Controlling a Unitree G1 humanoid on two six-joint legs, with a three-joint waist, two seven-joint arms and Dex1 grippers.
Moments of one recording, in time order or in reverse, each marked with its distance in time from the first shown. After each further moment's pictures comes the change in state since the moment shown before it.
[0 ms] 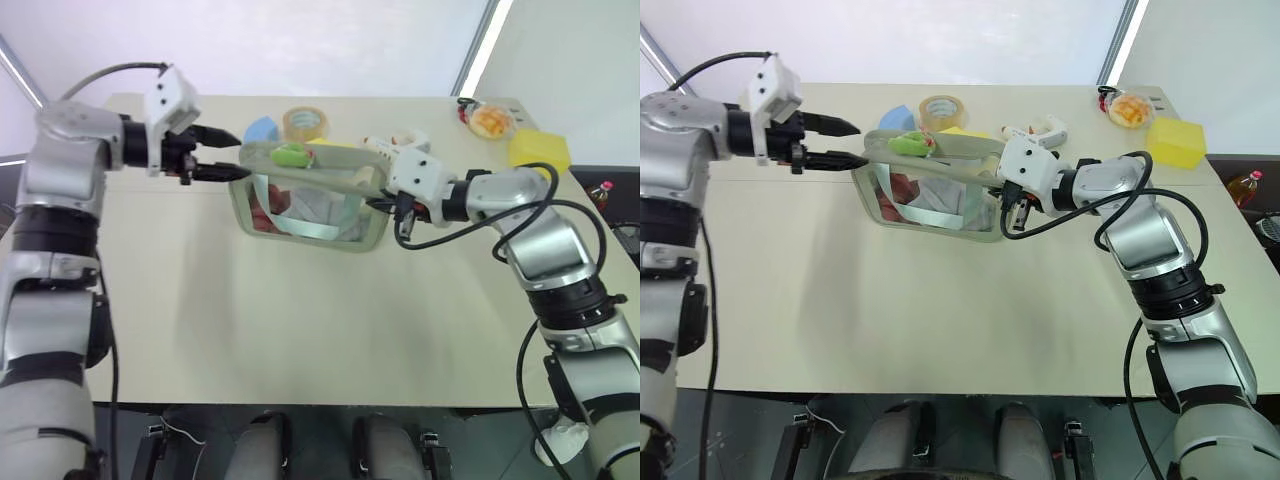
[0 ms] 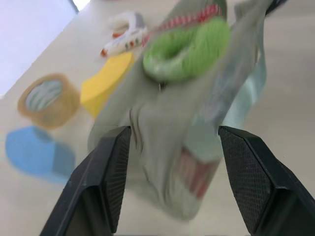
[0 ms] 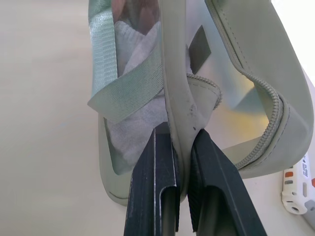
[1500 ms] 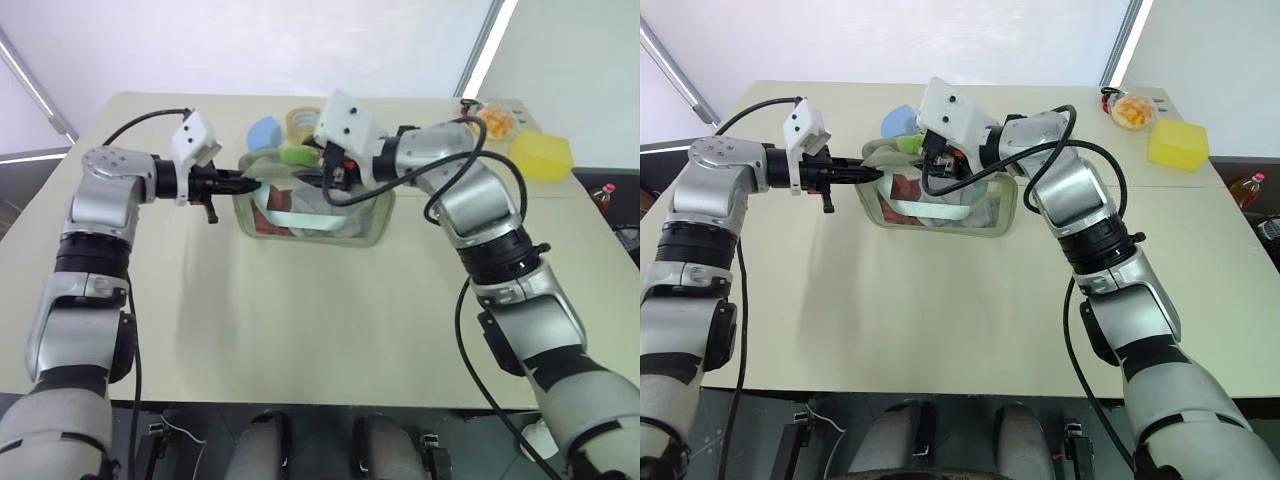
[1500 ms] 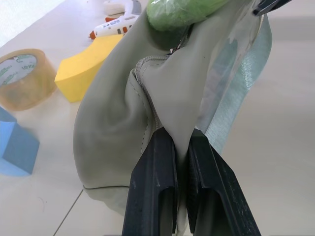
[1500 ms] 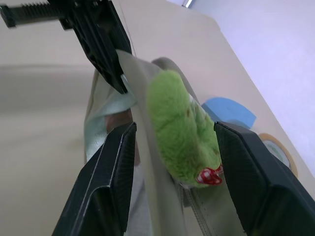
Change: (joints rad) left arm 0.033 -0.134 0.028 0.051 0.014 -0.007 0.079; right arm -0.288 0.279 0.081 0.213 -0.004 -0.013 -0.098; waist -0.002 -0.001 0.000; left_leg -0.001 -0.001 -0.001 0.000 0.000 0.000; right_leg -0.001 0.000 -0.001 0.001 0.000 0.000
